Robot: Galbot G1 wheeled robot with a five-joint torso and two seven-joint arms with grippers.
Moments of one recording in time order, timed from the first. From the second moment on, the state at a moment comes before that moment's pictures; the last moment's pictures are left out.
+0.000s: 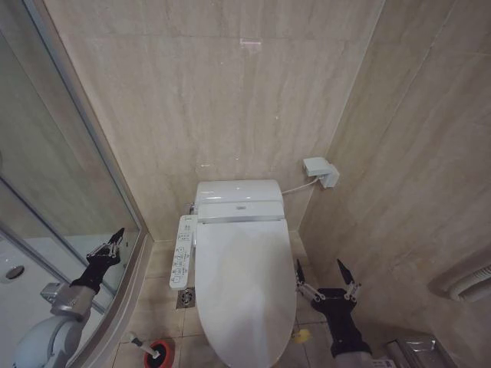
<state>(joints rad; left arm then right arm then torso) 1.33 -1.07 -0.78 -1.74 -0.58 -0.07 0.27 -1.91 1.61 0.46 2.39 -0.09 0.09 0.07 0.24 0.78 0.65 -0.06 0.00</state>
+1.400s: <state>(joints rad) 0.78 -1.02 -0.43 -1.15 -0.59 -0.23 0.44 -1.91 1.61 0.46 2.39 -0.09 0.09 0.07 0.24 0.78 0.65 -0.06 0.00</state>
